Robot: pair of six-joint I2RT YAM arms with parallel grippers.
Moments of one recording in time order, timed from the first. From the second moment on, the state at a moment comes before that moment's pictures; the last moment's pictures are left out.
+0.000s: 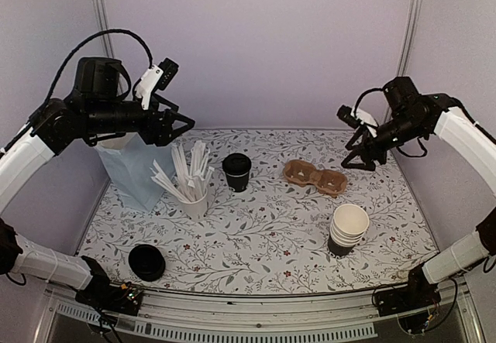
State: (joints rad) left arm -0.67 1.19 1.45 -0.67 0.14 0.13; right arm 0.30 1.38 1.45 -1.03 -0.55 -0.68
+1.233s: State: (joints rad) left arm -0.67 1.22 1.36 -0.56 0.25 0.10; right arm 0.46 1.49 1.28 -1.23 -0.20 -0.77
